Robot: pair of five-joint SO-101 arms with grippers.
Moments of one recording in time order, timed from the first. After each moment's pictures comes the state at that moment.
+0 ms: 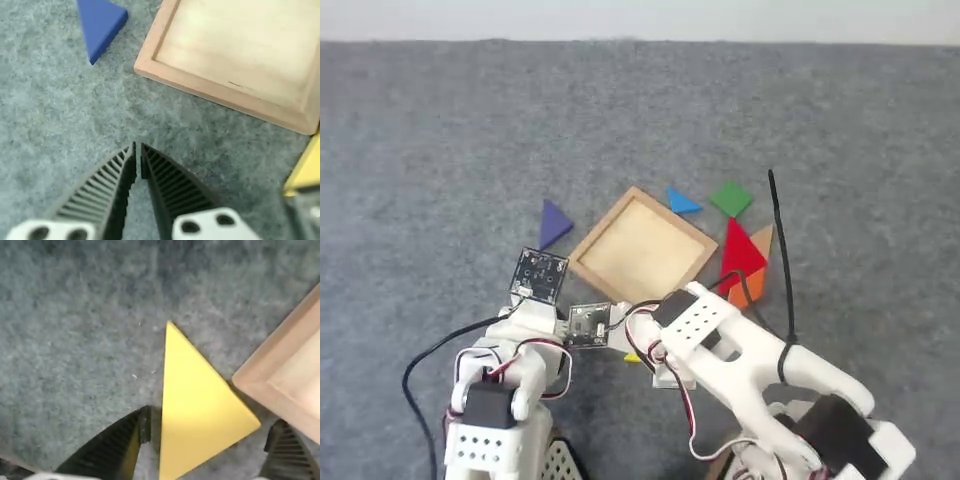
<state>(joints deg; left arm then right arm) 0.8 -103.1 97.1 72.1 -4.0 -48.5 -13.2 53.3 59.8 43.0</state>
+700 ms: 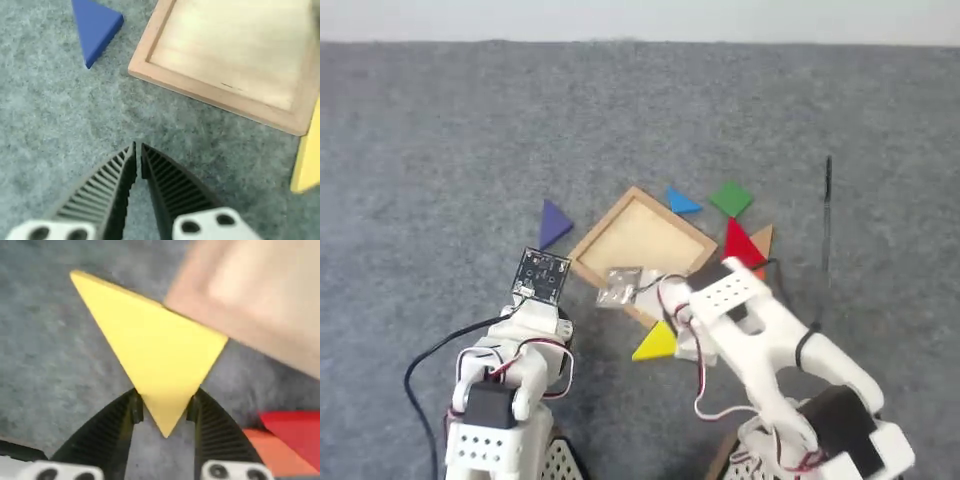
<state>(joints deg) 0.9 -103.1 97.1 72.1 -4.0 -32.4 -12.1 51.1 60.4 45.9</state>
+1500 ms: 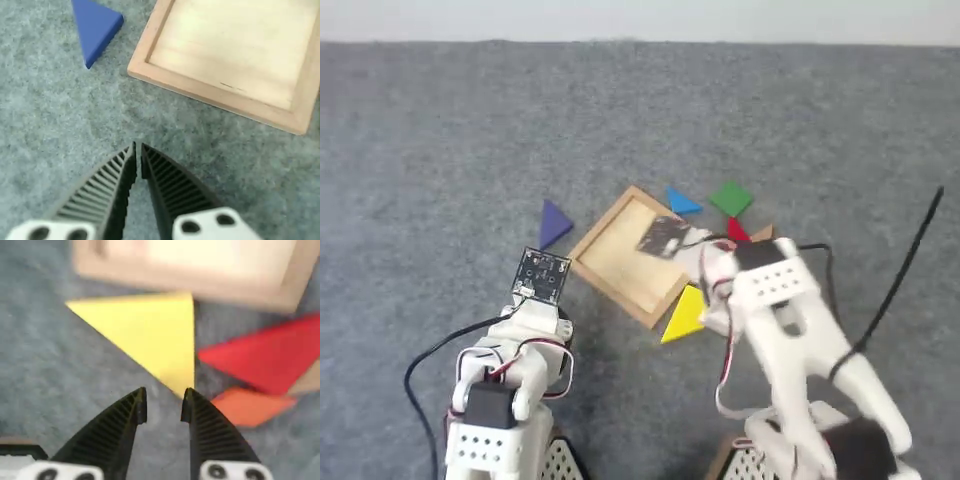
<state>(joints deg) 0.9 -103.1 97.1 72.1 -4.0 -25.9 -24.1 46.6 68.6 42.0</state>
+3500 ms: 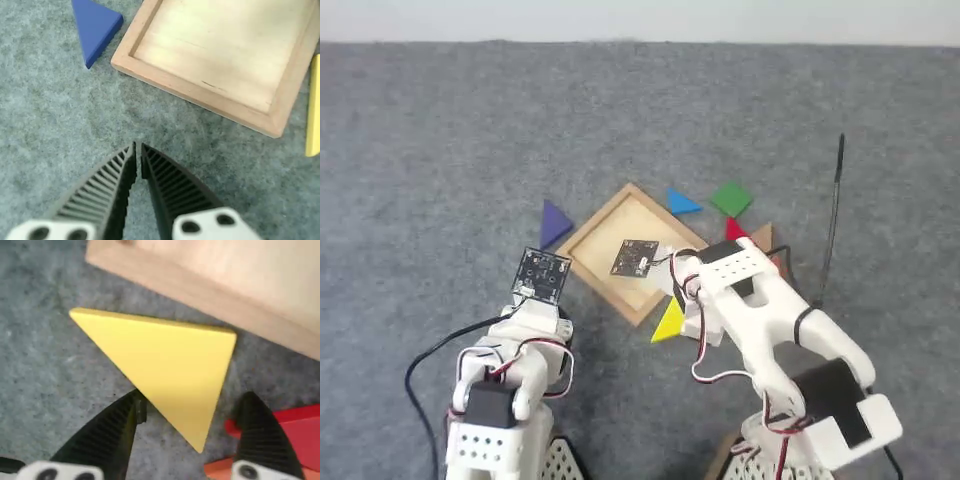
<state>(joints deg) 1.0 -103.1 97.1 72.1 -4.0 -27.6 -4.5 45.1 59.4 44.8</state>
